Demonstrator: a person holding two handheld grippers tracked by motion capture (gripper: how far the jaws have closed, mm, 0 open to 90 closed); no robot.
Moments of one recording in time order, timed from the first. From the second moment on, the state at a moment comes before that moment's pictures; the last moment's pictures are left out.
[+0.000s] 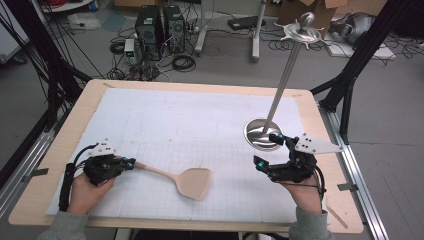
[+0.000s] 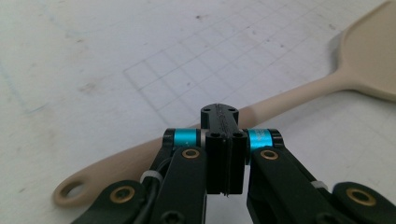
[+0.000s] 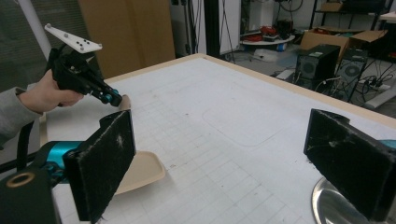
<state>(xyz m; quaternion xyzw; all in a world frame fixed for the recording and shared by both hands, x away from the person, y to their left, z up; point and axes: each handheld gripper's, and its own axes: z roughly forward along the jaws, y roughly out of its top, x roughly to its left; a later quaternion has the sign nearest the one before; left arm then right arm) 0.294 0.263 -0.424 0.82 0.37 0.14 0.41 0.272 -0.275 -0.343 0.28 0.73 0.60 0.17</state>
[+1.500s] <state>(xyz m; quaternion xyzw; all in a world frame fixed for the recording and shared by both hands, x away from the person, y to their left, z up) 0.339 0.265 -0.443 0.80 0.43 0.13 0.39 0.270 -0.281 -0.340 0.27 0.73 0.60 0.17</state>
